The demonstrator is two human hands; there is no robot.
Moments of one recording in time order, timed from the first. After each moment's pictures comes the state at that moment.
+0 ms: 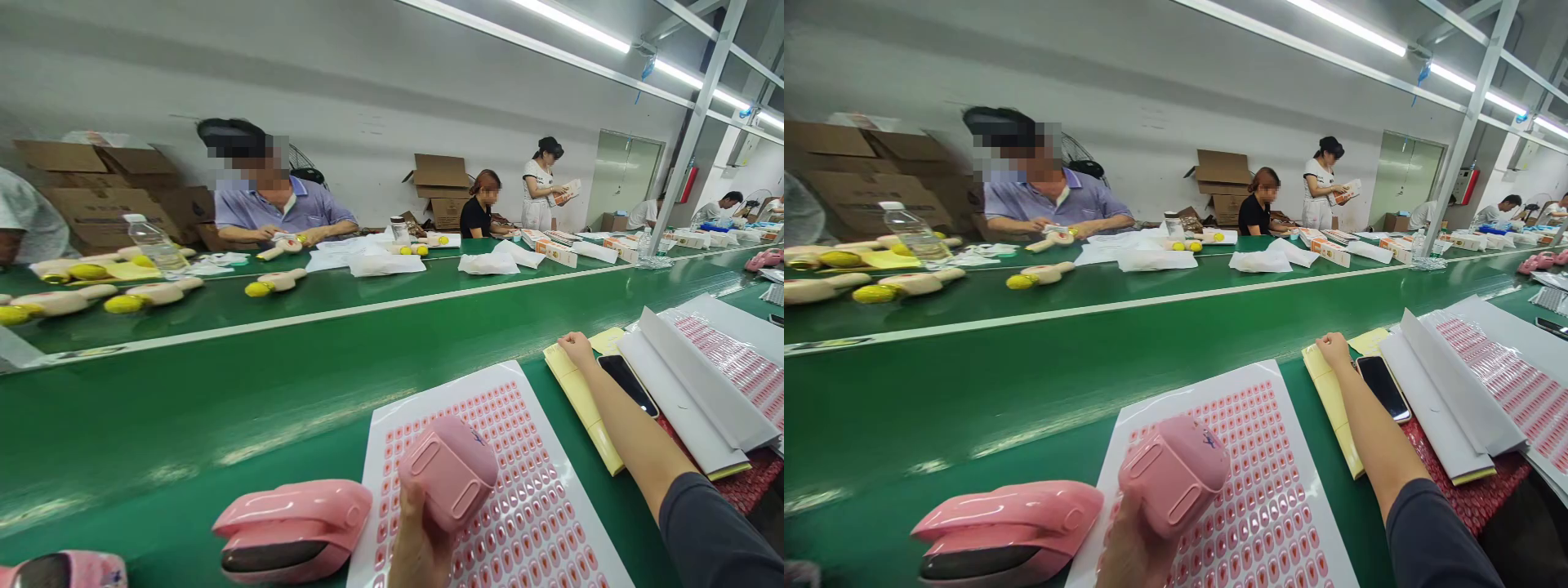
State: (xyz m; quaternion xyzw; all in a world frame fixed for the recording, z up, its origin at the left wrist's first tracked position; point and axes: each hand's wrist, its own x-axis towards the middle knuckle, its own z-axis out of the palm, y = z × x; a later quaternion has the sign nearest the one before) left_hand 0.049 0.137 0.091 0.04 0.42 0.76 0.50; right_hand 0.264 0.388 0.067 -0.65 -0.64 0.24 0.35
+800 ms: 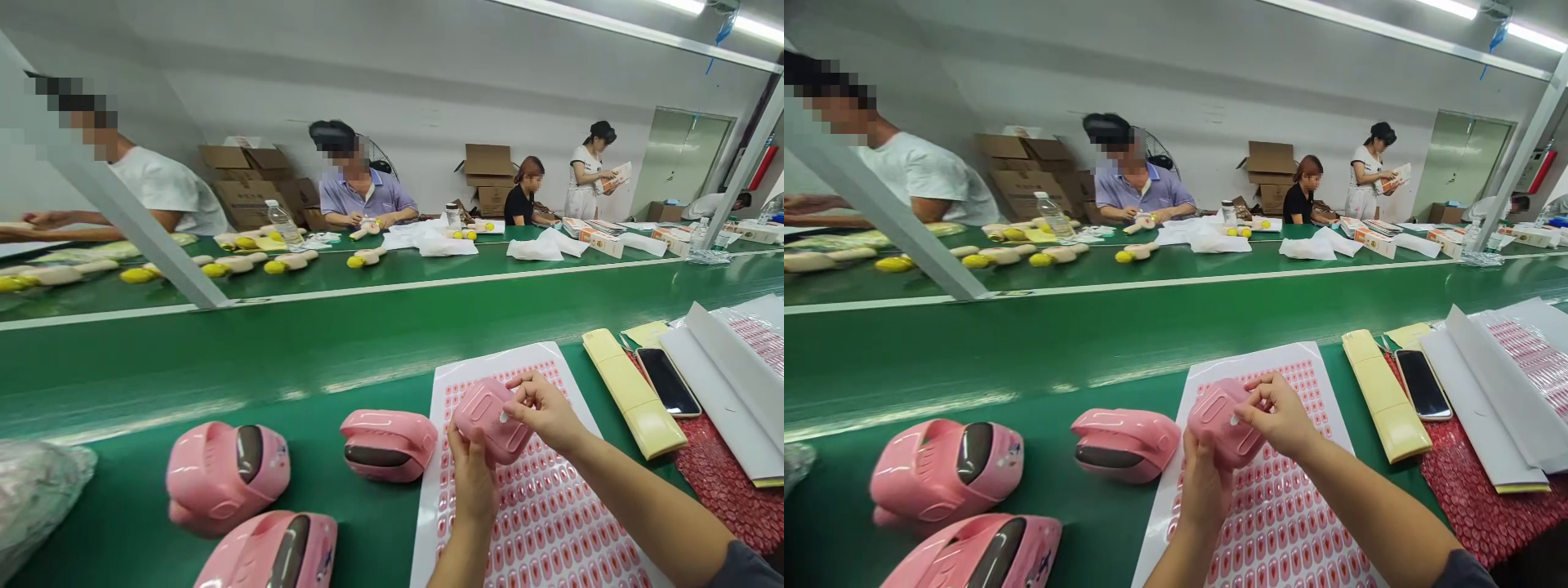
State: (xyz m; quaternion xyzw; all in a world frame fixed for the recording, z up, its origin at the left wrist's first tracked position) left_hand 0.057 0.140 0.069 0.12 0.41 0.81 0.41; right_hand 0.151 0.206 0.111 -0.30 -0.68 0.53 0.39
